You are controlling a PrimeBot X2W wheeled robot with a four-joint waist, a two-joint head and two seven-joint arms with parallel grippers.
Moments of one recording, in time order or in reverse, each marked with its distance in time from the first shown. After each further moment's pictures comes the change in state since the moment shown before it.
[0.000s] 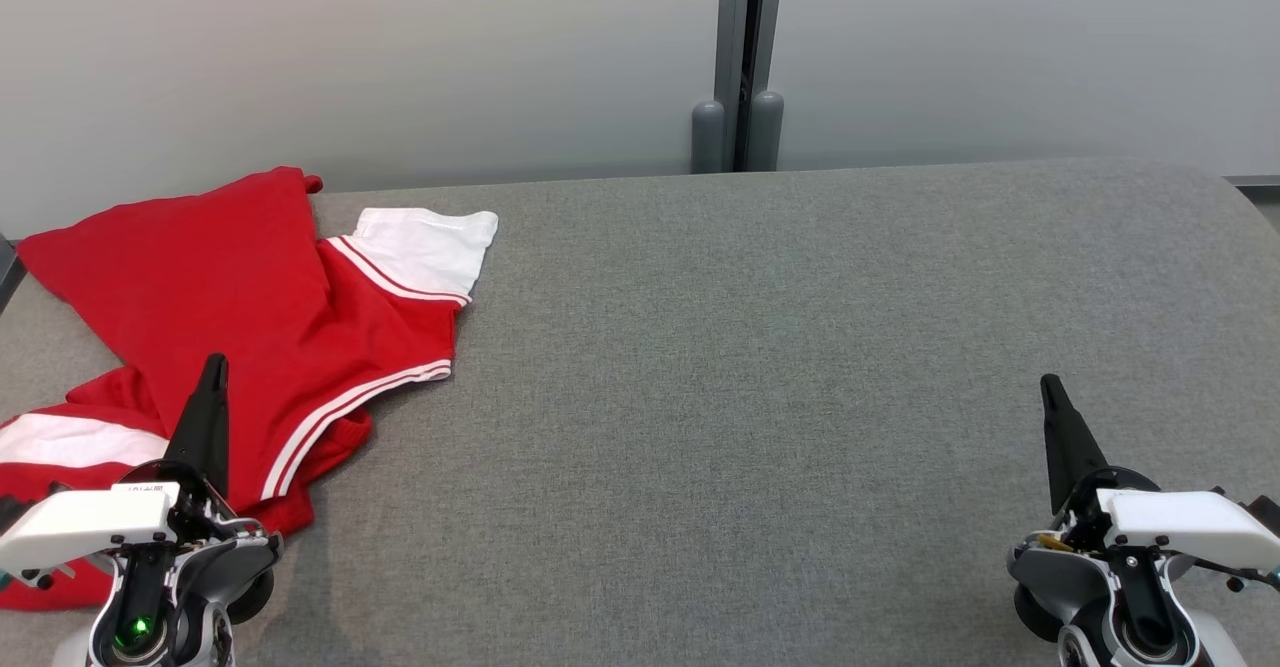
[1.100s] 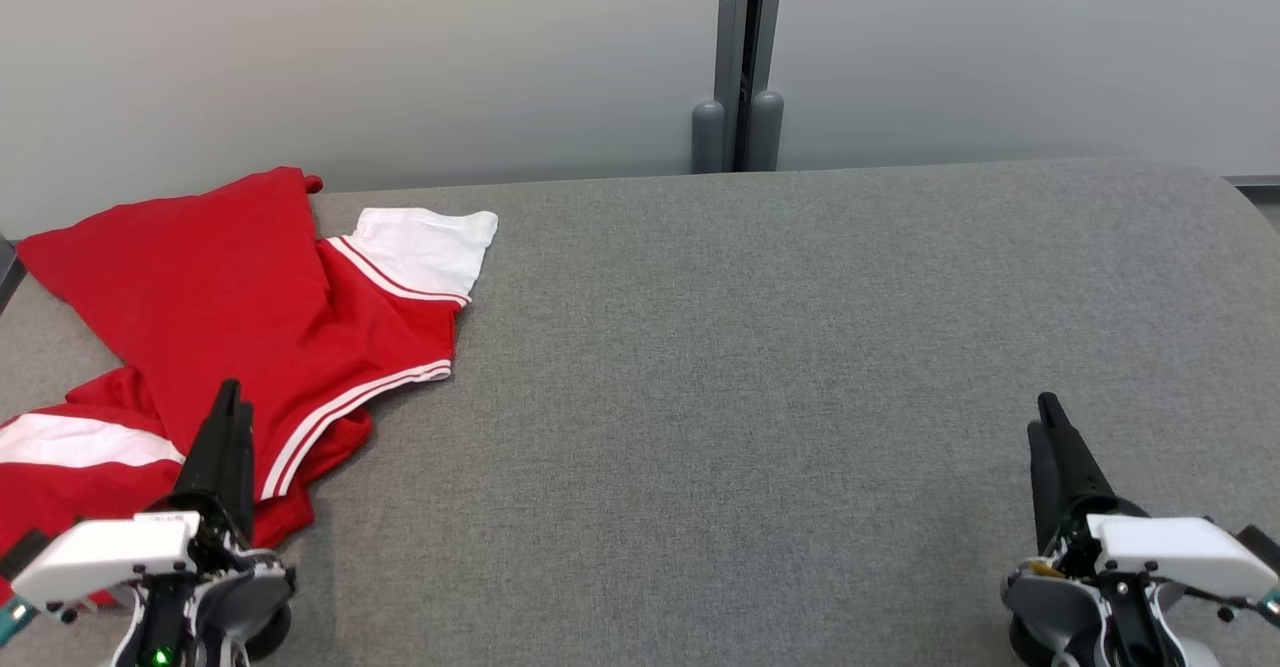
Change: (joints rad) left arm 0.015 -0.008 -0.001 0.014 0.000 0.000 0.000; right arm 0.012 0.006 0.000 0.014 0.000 0.000 0.000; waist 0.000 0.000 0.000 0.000
